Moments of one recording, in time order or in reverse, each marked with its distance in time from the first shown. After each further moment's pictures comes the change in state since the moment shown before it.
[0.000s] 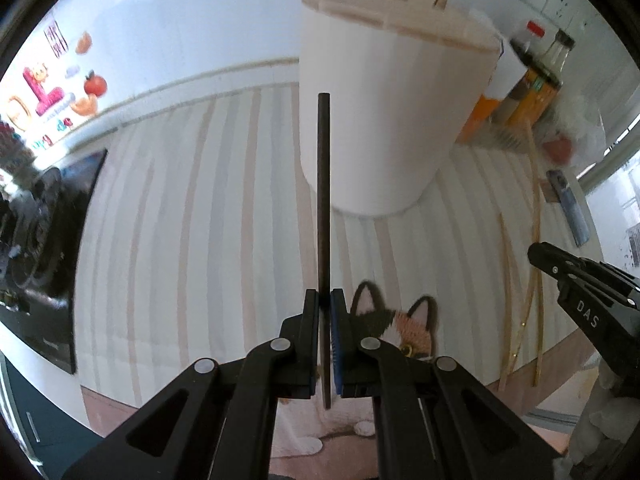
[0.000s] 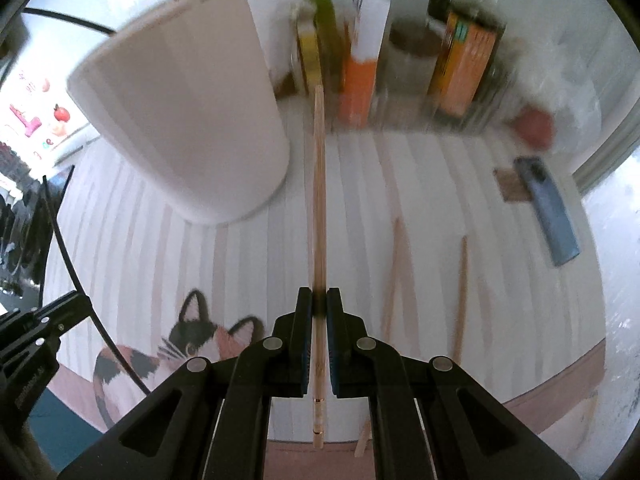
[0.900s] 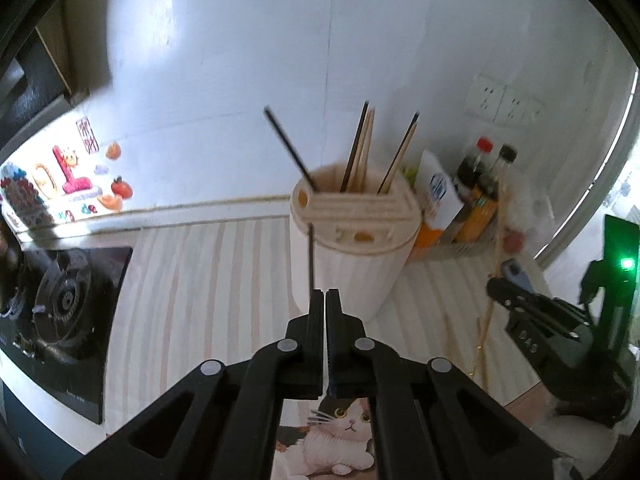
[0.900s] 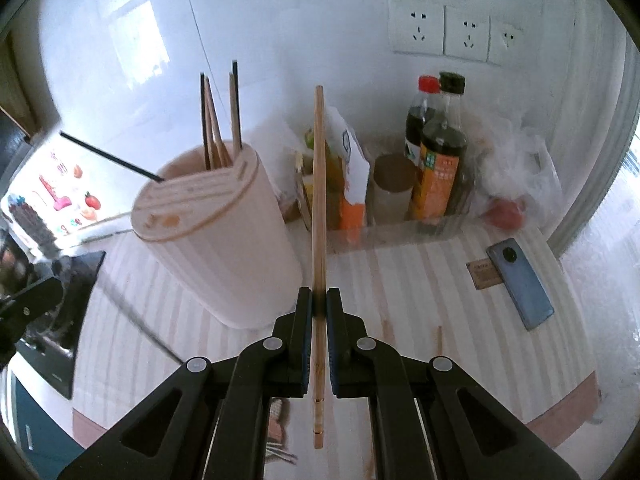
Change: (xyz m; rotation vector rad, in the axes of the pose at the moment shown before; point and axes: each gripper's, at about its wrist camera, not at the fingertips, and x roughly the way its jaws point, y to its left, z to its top) left arm -0.114 -0.006 0.047 0.008 -0.320 -0.049; right arm -0.081 -0.032 0.050 0.062 -0.281 0.062
